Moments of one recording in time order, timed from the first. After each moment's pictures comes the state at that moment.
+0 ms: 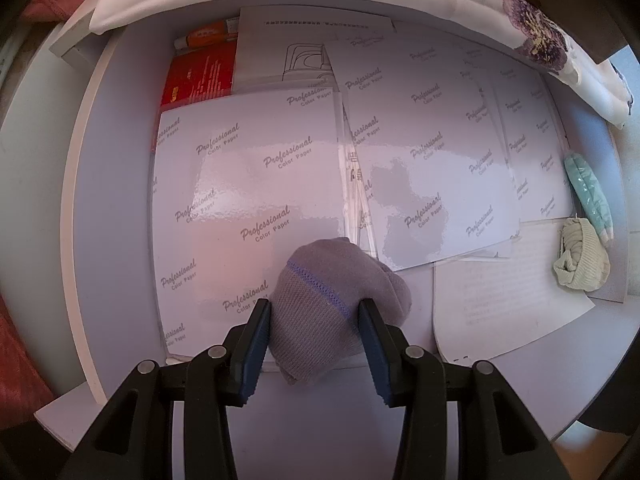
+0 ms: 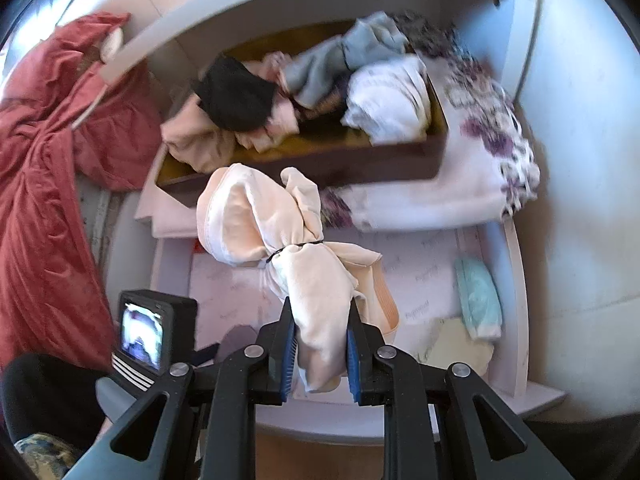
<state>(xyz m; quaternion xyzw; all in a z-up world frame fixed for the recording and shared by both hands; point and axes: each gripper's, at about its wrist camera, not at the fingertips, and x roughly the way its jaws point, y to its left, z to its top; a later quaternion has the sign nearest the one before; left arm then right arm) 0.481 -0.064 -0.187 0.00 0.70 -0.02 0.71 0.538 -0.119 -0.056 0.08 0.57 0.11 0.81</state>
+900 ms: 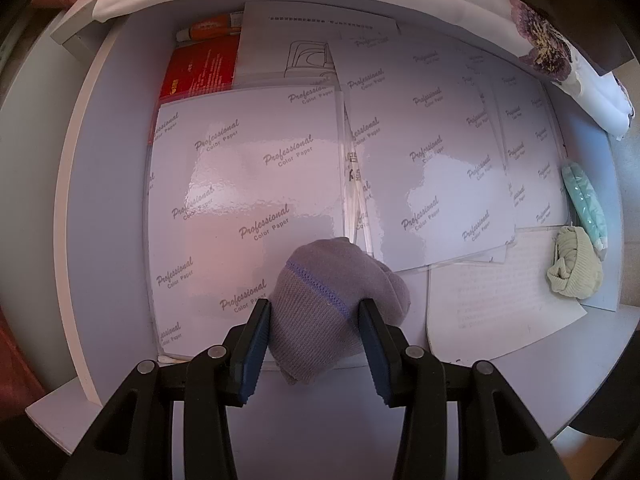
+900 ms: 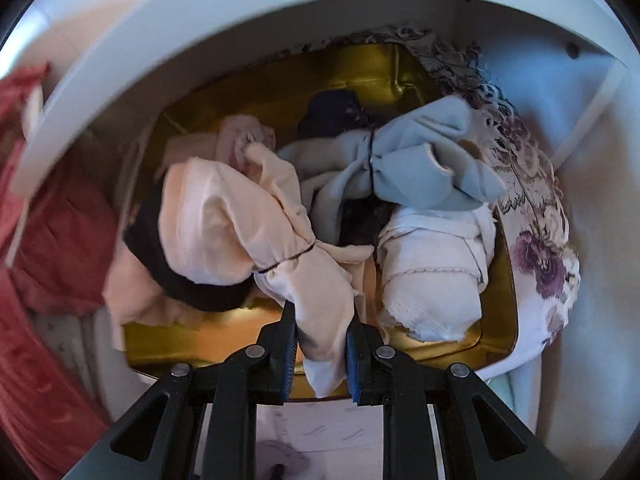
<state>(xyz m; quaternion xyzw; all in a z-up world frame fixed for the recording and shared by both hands) 0.481 -0.056 -0.188 -0.02 0.70 -0.02 0.71 0.691 -0.092 -0.078 0.08 0.60 0.04 0.79</state>
